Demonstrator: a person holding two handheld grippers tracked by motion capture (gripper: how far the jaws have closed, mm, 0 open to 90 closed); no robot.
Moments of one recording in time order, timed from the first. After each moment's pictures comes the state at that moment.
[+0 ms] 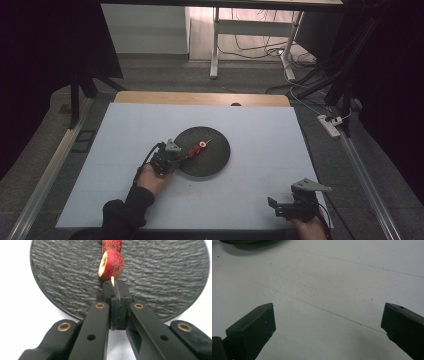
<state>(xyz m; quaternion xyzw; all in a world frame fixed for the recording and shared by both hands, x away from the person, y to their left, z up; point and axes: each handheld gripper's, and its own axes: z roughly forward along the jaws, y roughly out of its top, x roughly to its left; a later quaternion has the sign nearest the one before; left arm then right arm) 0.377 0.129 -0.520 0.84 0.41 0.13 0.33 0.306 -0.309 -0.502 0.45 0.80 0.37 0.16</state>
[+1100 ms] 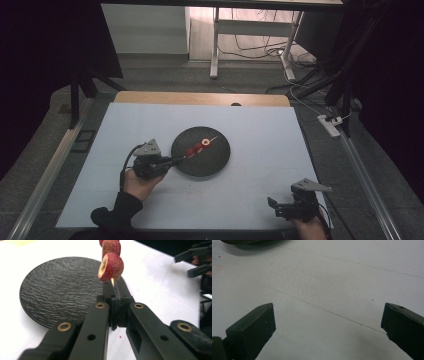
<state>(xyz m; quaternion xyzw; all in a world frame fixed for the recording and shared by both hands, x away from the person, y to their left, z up) 0.326 0.165 -0.474 0.79 0.33 0.09 0.51 0.306 -0.308 -0.502 0.45 0.80 0.37 0.16</state>
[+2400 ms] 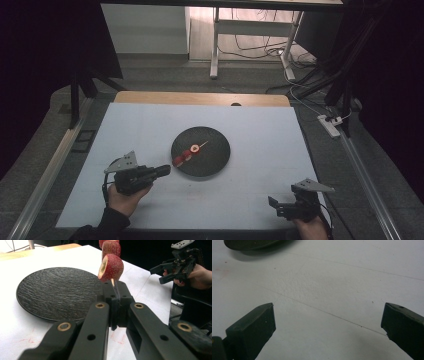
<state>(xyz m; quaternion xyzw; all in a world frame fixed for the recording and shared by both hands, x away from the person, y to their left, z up) 0.284 0.193 -0.479 0.75 0.32 0.09 0.57 0.305 -0.312 -0.500 0.45 0.79 0.39 0.15</state>
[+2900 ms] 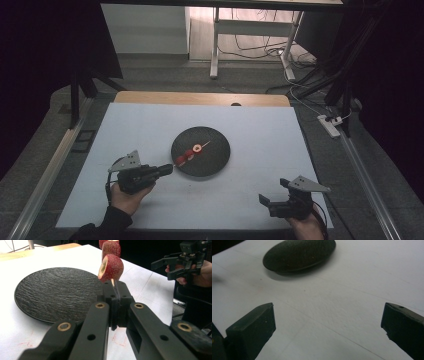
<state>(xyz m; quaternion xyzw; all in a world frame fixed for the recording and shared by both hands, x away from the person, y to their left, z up) 0.290 0.188 -0.481 0.75 0.32 0.09 0.57 0.302 -0.285 -0.487 0.38 0.79 0.46 0.14</state>
